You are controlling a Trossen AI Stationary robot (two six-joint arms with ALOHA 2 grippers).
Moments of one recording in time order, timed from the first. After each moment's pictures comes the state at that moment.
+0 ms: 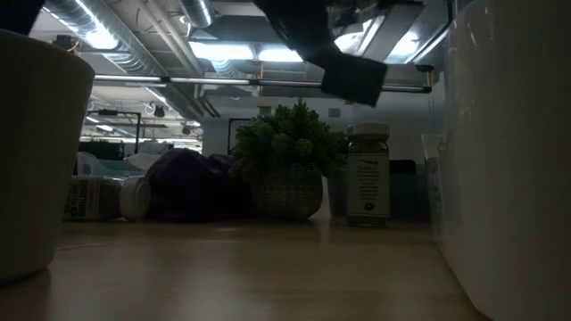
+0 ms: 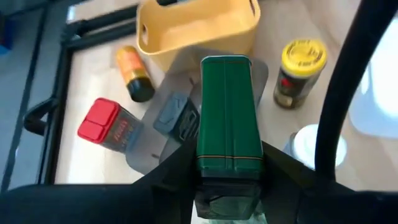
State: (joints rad) left arm 0.10 1.88 1.72 -0.62 0.02 0.35; right arm -0.18 1.35 1.79 -1.21 0.13 -0.11
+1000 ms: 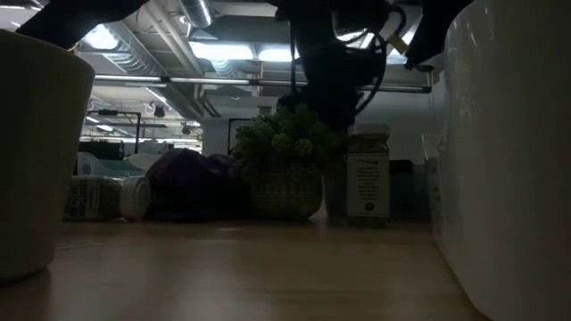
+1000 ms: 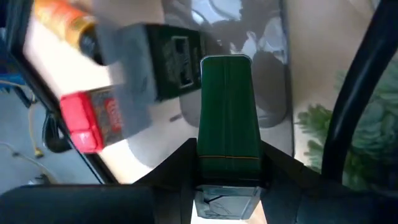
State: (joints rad) left arm 0.07 2.28 2.14 -1.01 -0.31 0.92; right arm -0.18 1.06 1.17 -0.92 0.18 0.08
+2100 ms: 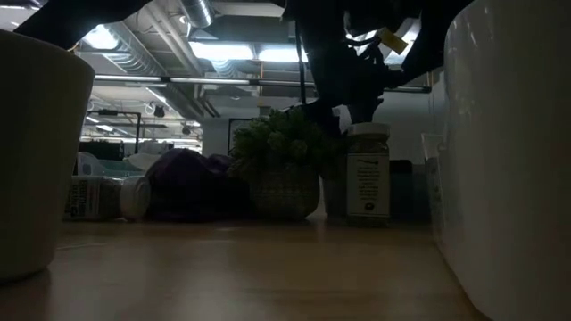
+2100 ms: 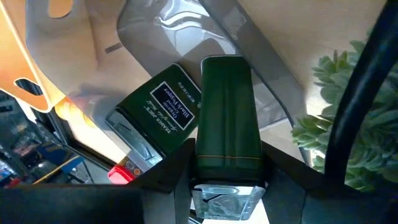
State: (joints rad) left arm 0.01 2.33 2.13 -0.95 -0.43 1.42; right arm -0.18 1.06 1.06 -0.81 0.07 0.08
